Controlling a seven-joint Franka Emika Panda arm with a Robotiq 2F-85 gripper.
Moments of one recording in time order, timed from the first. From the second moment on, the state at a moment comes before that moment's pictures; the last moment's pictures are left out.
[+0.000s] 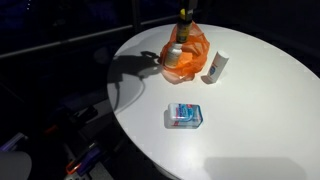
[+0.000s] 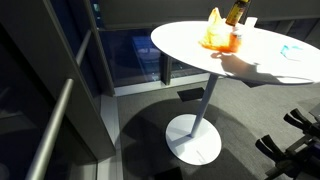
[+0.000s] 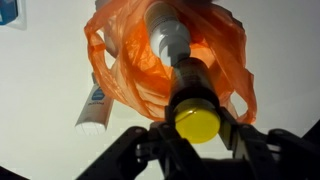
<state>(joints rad) -0.04 0.15 -0.10 -1.97 -0.07 2.39 0.49</state>
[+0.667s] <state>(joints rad) -0.04 0.20 -0.10 -1.97 -0.09 2.43 0.54</state>
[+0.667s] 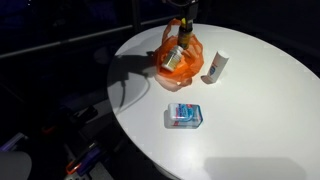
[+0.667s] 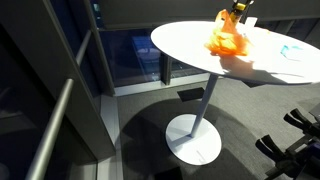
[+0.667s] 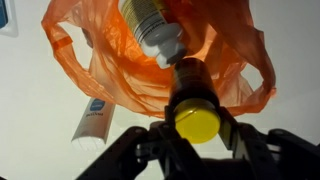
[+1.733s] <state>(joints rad) 0.03 0.33 -0.15 -1.90 -0.25 2.30 0.65</state>
